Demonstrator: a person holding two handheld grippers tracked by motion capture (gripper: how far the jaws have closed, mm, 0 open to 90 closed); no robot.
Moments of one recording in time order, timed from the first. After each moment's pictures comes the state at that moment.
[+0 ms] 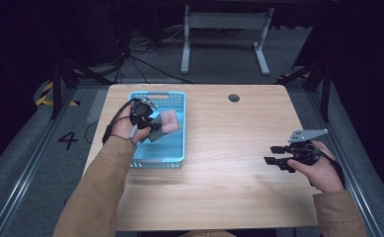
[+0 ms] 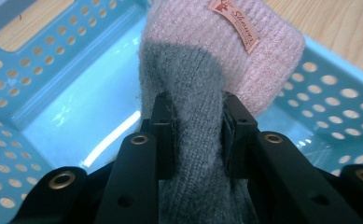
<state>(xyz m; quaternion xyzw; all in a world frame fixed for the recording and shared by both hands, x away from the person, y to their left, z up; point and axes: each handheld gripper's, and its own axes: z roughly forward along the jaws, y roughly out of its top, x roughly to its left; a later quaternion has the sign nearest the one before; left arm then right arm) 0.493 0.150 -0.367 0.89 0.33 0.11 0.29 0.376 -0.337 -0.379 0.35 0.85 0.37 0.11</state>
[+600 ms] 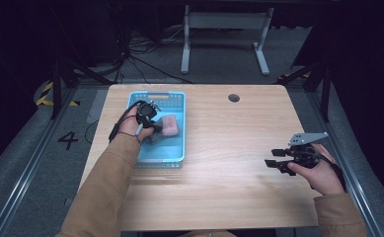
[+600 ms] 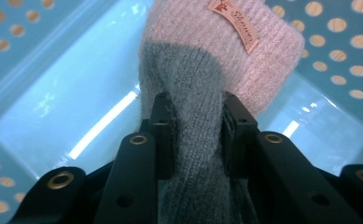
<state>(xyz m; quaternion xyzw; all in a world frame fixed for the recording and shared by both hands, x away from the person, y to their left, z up) 0.526 0.142 -0.403 0.91 0.33 0.08 0.24 0.371 -0.339 -0.386 0.36 0.85 0.37 0.11</state>
